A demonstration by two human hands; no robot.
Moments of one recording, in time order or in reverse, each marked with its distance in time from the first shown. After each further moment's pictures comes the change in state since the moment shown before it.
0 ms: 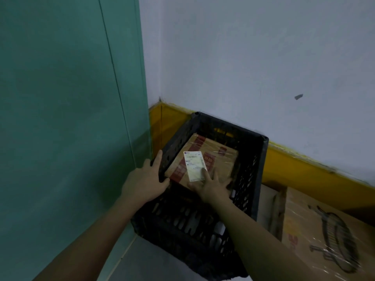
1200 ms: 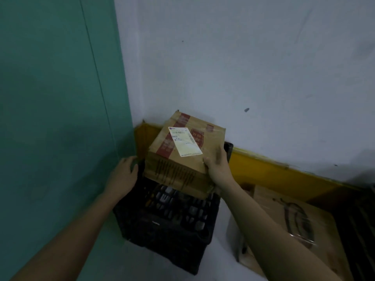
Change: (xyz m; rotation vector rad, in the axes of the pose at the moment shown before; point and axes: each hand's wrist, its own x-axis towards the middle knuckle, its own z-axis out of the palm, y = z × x) left_hand -0.018 0.001 -0.033 -0.480 0.298 -0.032; right_hand -0.126 0.032 -0.114 1.035 0.392 -0.256
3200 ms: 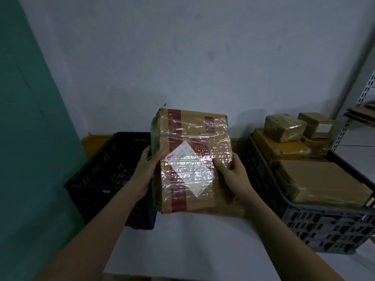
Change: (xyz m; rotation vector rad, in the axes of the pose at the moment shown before) left_hand -0.254 0.283 -0.026 -1.032 -0.508 0.031; right_hand -0.278 0.035 -0.239 0.079 0.314 -0.131
